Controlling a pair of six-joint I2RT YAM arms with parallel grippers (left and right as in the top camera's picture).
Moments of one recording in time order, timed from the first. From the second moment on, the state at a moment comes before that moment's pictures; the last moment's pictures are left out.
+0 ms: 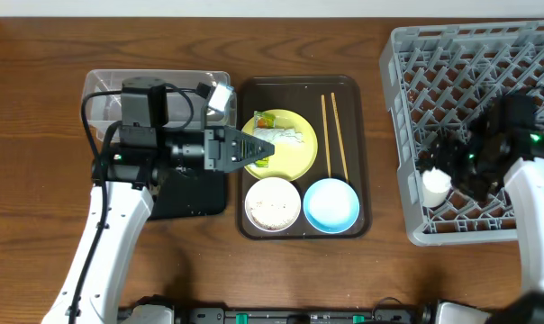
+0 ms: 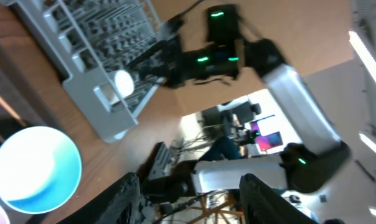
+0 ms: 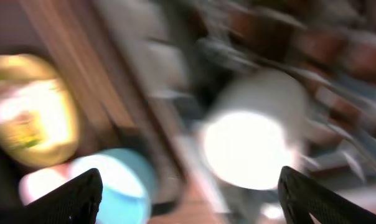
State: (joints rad) left arm -0.12 1.30 1.06 -0.50 1.37 -0.41; right arm -0.20 1.40 1.16 -1.04 -0.34 0.30
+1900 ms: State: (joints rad) left arm -0.49 1.79 1.37 -0.63 0.07 -0.25; right arm -0.08 1.20 1.18 -0.93 -0.73 0.15
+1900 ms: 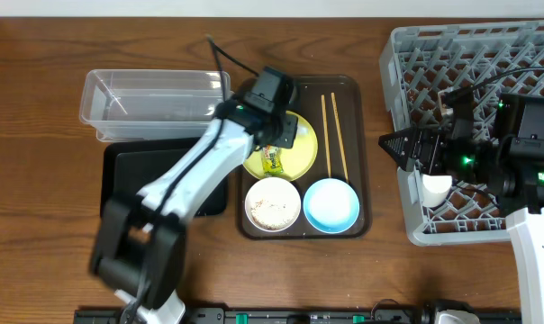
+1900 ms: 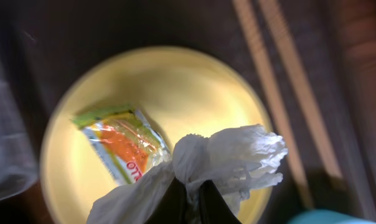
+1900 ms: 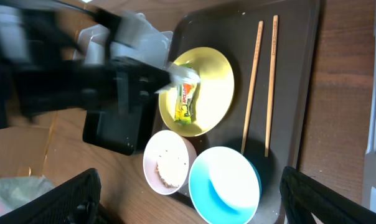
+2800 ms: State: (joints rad) left arm -0.19 1.75 1.39 -0.65 0.09 -0.19; right arm -0.08 1.20 1.18 -0.94 -0.73 0.15
